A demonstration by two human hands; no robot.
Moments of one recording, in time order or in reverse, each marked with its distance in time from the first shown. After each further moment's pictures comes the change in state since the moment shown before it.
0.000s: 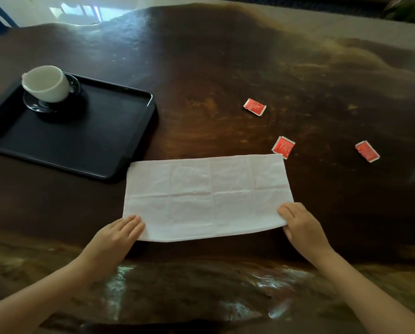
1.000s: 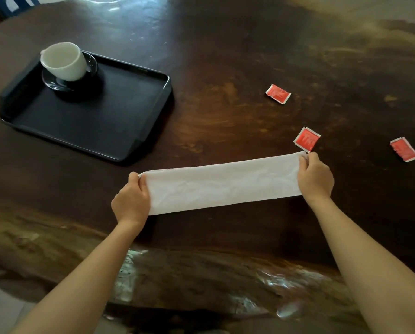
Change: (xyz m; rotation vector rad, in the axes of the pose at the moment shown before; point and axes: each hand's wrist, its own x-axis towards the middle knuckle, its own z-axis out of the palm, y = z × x) left_hand 0.071 0.014 0.002 -0.393 0.214 -1.160; right_hand 0.115 0.010 0.013 0.270 0.196 0.632
